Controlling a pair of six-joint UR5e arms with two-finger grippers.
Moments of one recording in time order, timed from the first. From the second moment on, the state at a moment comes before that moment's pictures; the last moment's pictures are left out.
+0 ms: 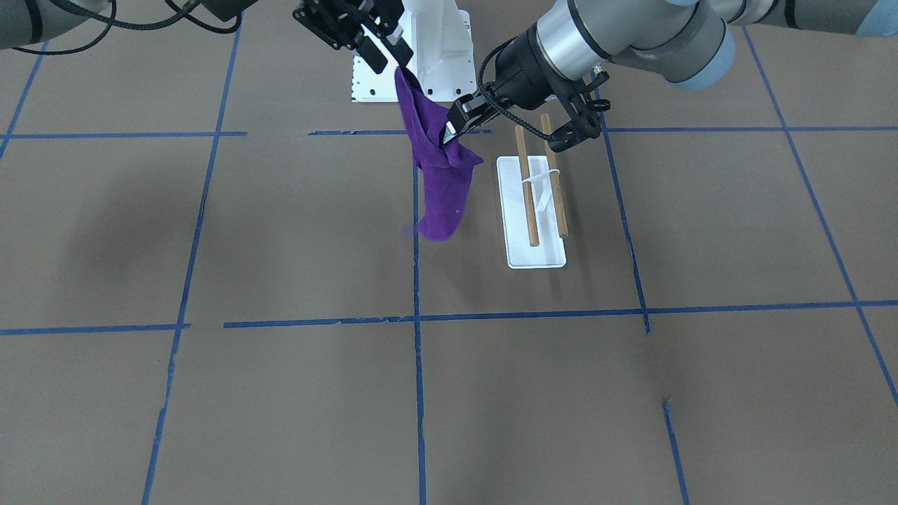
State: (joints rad) left arm -0.77 -2.17 -1.81 -2.19 -2.30 -2.13; right arm 0.71 -0.93 2.14 -1.37 2.02 1.85
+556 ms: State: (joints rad) left arm -0.76 -1.99 -1.87 -2.27 -2.25 -2.05; right arm 0.75 -1.11 2.15 -1.30 2.02 1.81
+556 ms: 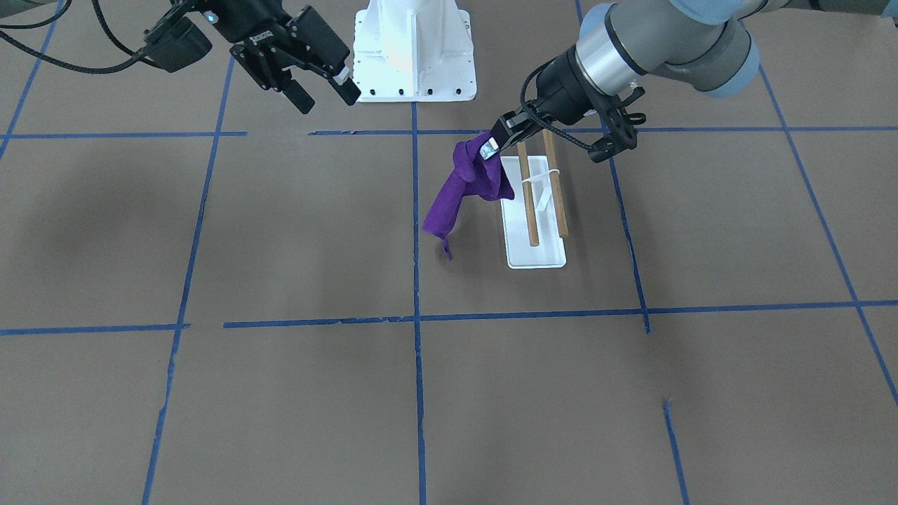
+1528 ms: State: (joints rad) left arm -0.85 -1.61 -1.89 -2.44 -2.24 -1.74; right arm 0.77 -1.16 2.16 -1.30 2.02 1.77
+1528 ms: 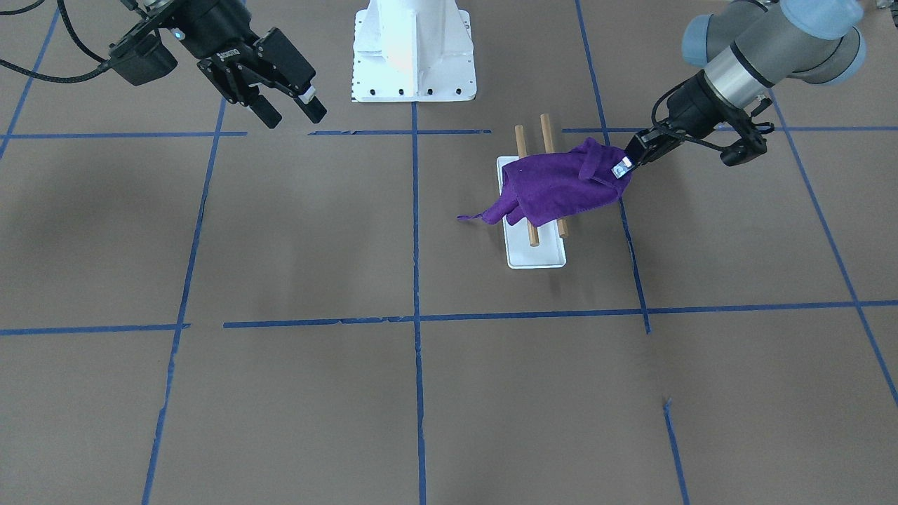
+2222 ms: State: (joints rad) left arm -0.85 -1.62 -1.87 -2.44 -2.24 -1.72; right arm 0.78 -1.16 2.17 -1.30 2.02 1.77
